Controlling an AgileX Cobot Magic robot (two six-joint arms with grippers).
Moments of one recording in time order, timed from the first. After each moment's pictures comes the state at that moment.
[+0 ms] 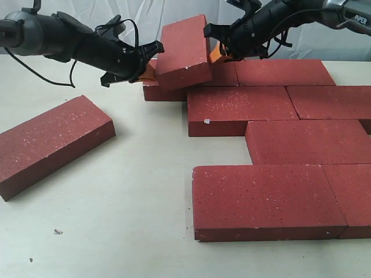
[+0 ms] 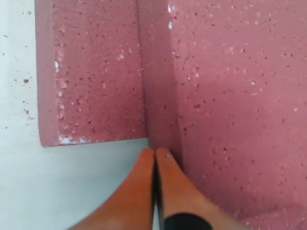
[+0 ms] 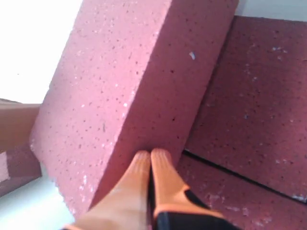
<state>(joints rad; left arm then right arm) -0.26 2.23 -1.63 -1.07 0.57 0.43 0.20 2.35 -2.04 0.73 0.96 -0.39</state>
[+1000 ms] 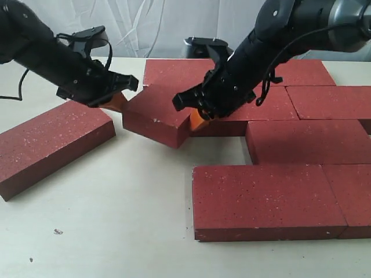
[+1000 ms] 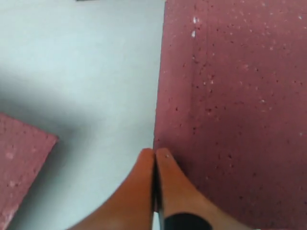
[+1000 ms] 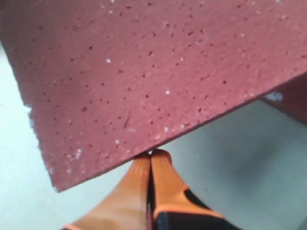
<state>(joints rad) -0.26 1.83 -1.21 -0.72 0.69 0.46 0.46 1.92 -1.39 0.57 0.86 -0.42</state>
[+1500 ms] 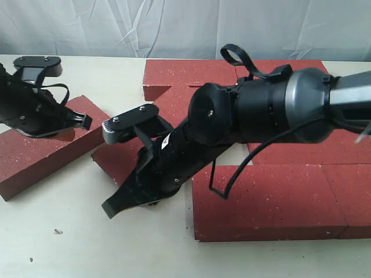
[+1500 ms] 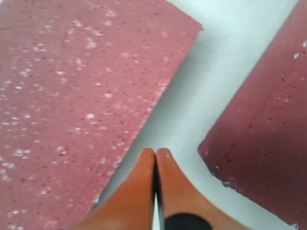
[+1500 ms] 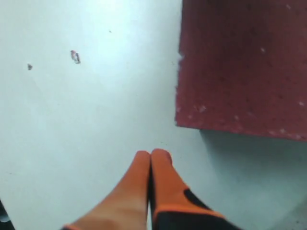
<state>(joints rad) -0.17 1.60 -0.89 -0.35 0.54 0.26 0.89 1.82 -1.09 0.61 0.50 -0.43</state>
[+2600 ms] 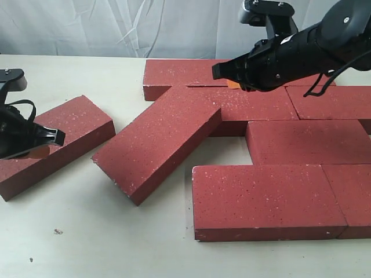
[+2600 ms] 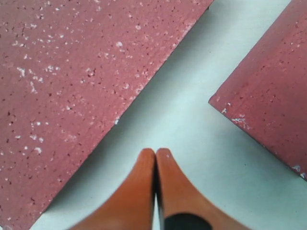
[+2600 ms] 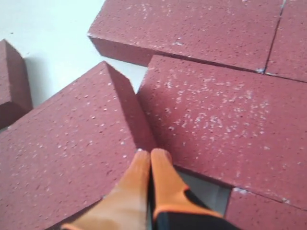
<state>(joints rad) -0.11 1.41 -0.70 -0.37 0.53 0.24 0.36 1.67 -1.09 0.61 0.37 -0.43</state>
